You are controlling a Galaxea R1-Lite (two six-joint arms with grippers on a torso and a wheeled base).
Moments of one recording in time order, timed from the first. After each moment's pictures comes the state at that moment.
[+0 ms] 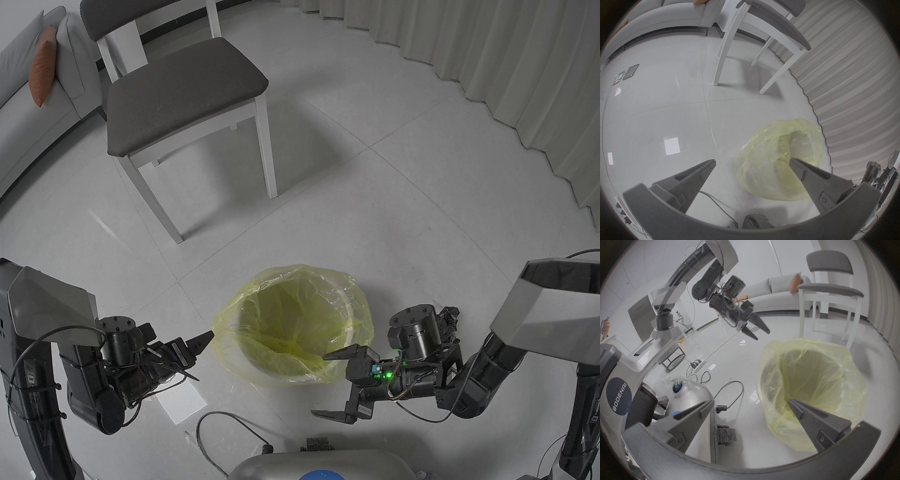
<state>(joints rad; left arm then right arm) -0.18 2.24 -0.27 -1.55 -0.19 -0.55 0.63 2.18 -0.71 -0.88 0.43 -0.61</state>
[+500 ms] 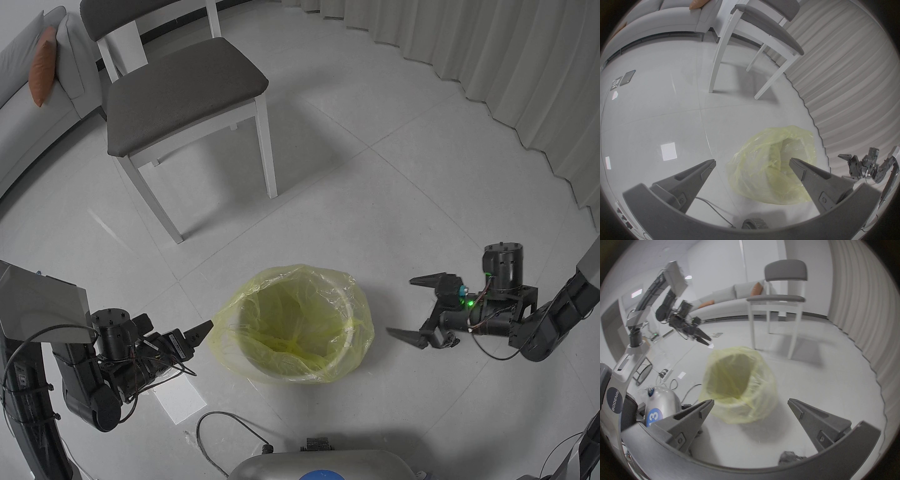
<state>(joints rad) -0.19 2.18 -0.28 -1.55 -0.19 -0.52 0.26 1.94 -0.69 -0.79 0.40 -0.59</state>
